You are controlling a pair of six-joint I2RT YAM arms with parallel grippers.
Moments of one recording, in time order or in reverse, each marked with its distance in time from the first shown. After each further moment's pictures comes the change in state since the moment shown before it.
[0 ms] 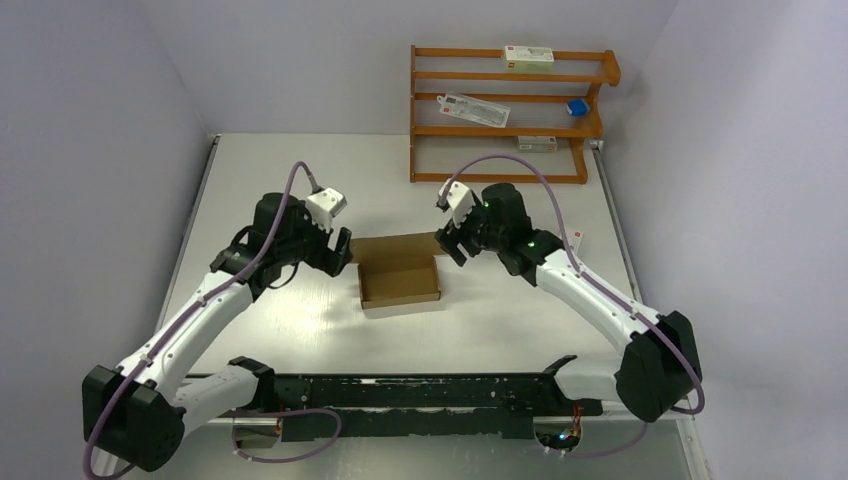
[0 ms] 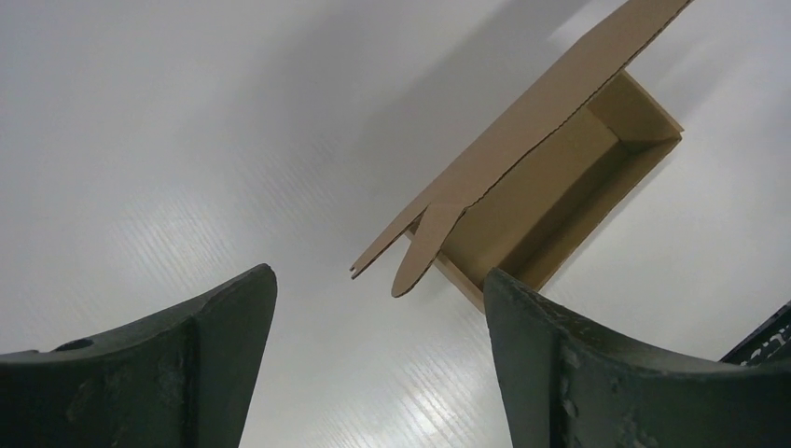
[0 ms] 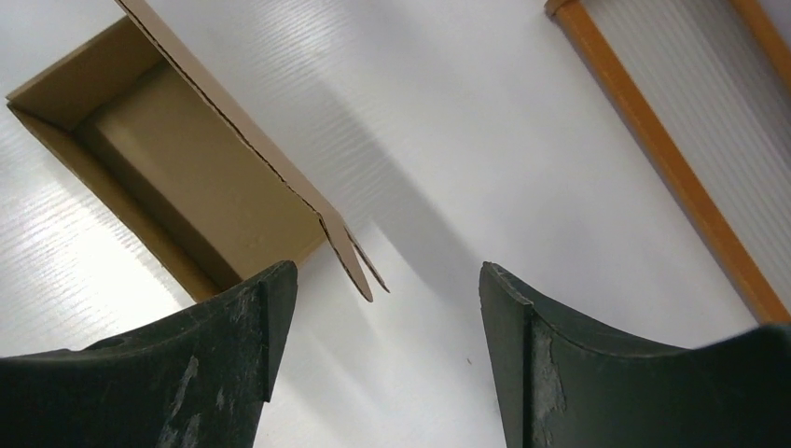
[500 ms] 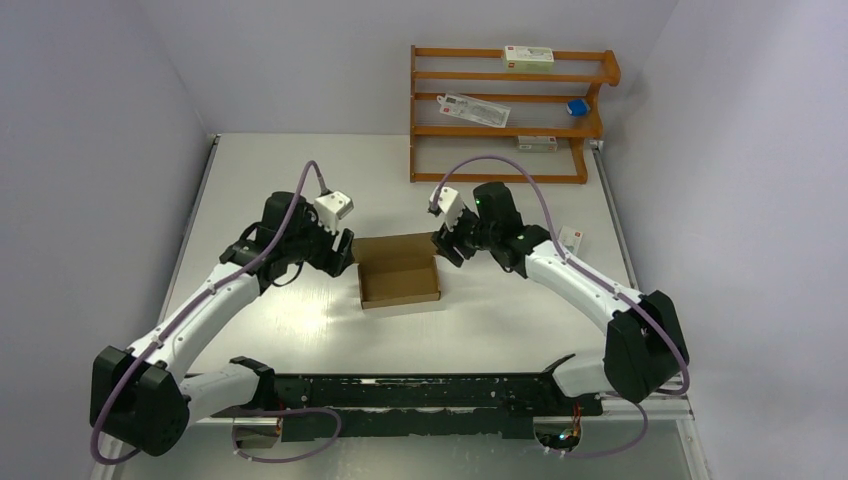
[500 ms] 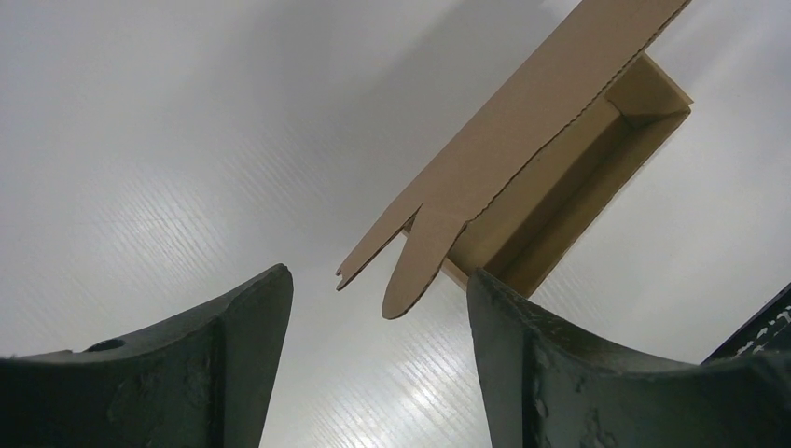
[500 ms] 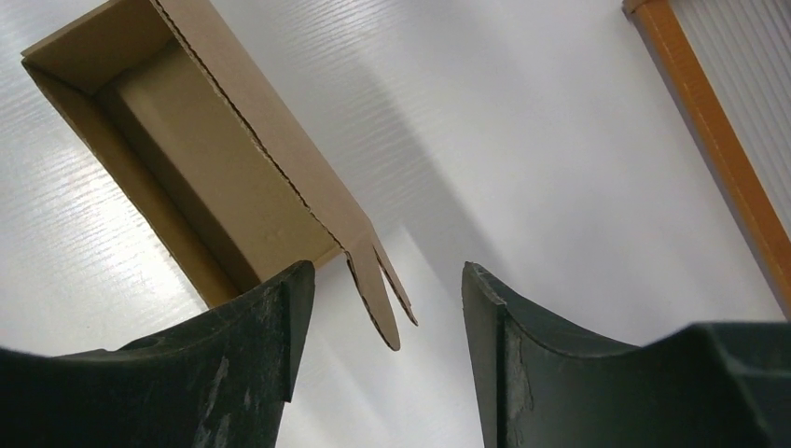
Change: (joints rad) left arm 0.000 0.082 -0.002 0.007 0.050 0.034; right arm -0.010 0.116 0.016 0.003 -0.105 -0.059
